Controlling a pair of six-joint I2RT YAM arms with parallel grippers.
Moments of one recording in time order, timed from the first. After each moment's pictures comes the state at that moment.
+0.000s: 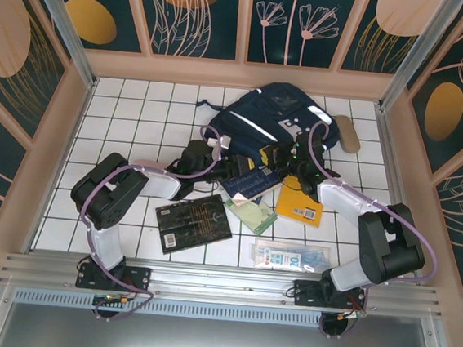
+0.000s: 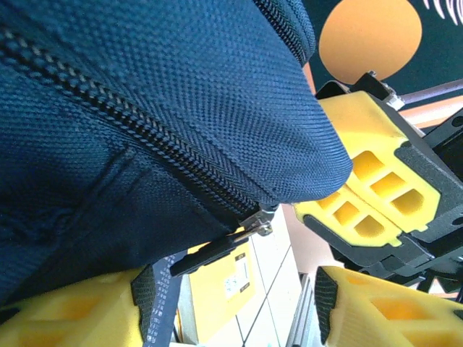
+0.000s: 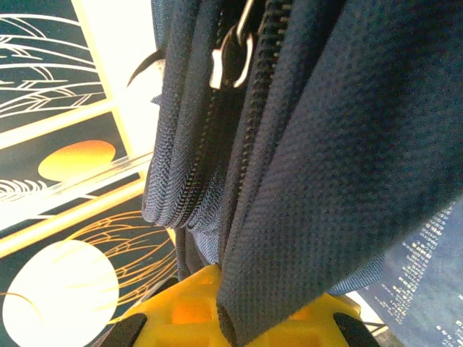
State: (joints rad) left arm -0.63 1.85 0.81 0.76 0.56 -1.05; right arm 0.41 1.49 0.80 0.20 -0.41 1.59
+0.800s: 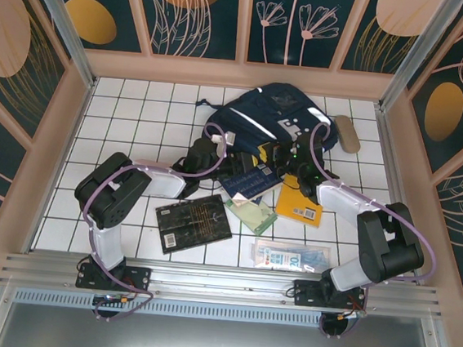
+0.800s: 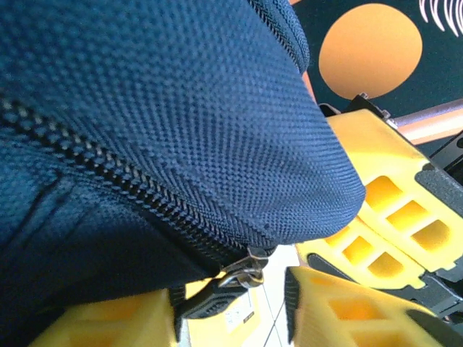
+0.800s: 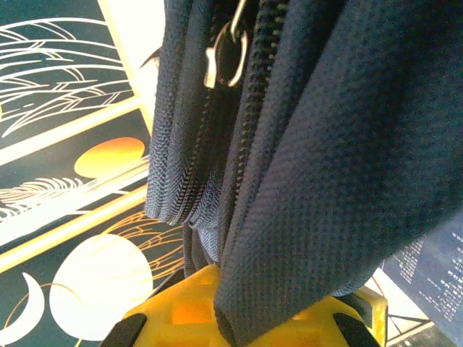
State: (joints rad) left arm -0.66 1.86 0.86 0.73 0.47 -1.02; right arm 0.41 1.49 0.77 0.30 -0.43 1.68
